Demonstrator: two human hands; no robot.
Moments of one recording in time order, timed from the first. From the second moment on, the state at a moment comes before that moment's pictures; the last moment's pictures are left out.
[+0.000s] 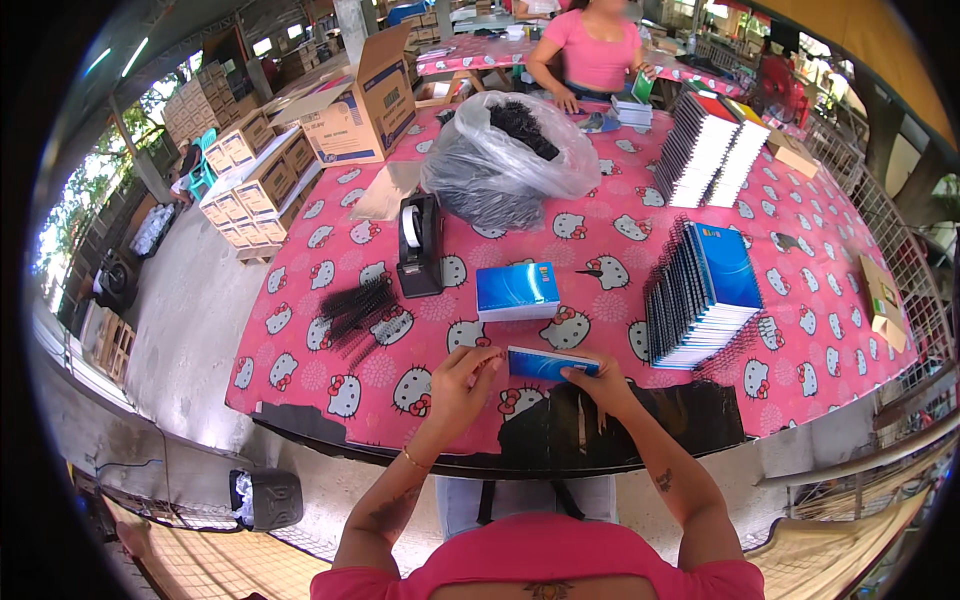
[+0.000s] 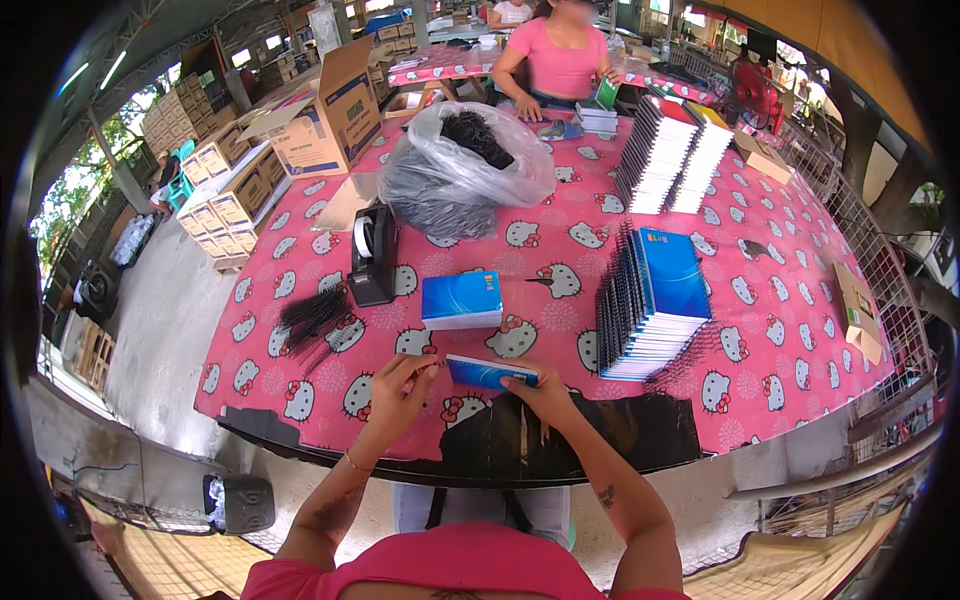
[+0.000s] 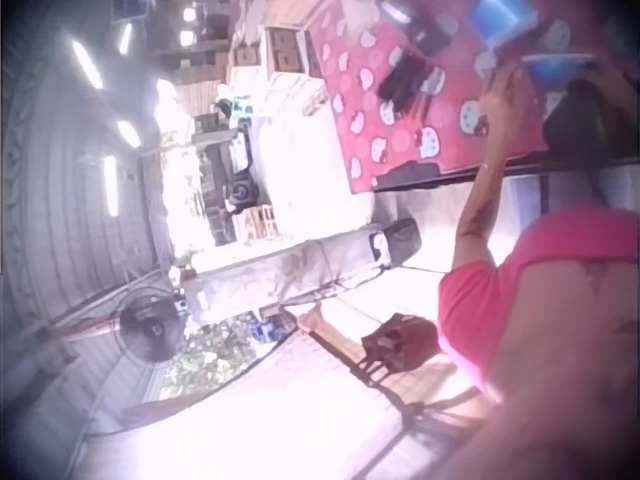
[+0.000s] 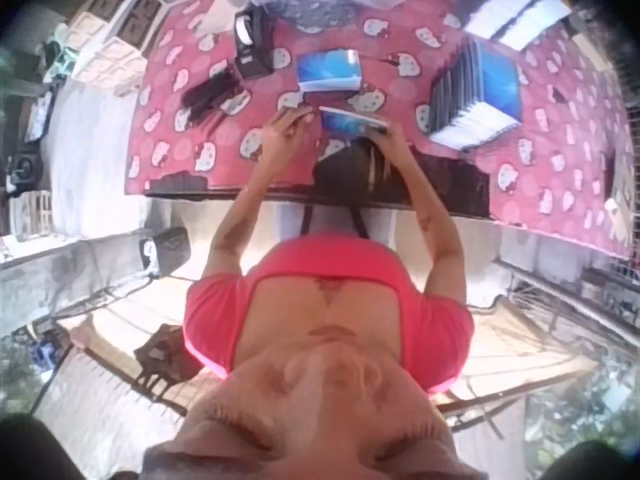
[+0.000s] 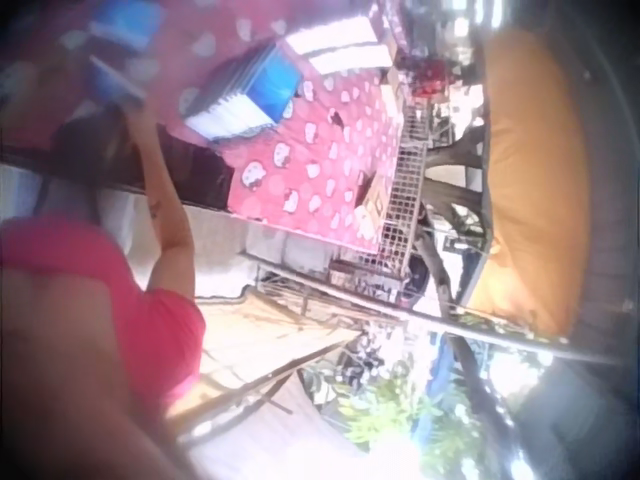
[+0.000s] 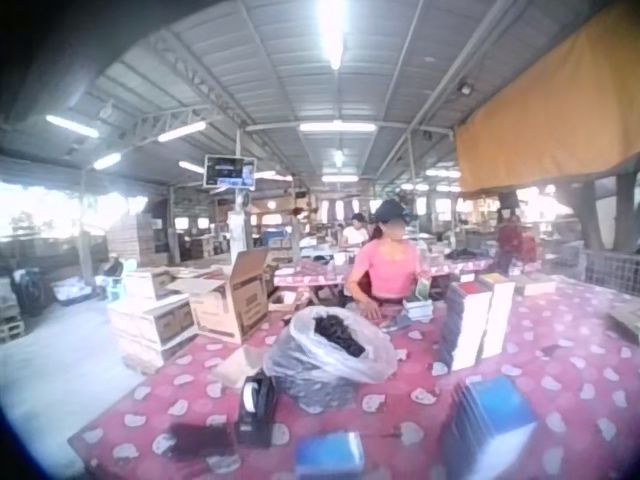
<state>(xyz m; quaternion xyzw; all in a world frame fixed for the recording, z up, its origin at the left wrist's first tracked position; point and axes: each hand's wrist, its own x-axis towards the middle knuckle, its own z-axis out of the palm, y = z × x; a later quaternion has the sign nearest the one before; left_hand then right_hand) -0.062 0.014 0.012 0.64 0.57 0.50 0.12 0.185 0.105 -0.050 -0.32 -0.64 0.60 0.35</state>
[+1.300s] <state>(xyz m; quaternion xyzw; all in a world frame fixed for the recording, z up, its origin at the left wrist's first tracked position) -0.056 0.034 0.002 0.78 0.55 0.27 -0.13 0.178 0.076 -0.056 -0.38 -0.62 0.57 0.38</state>
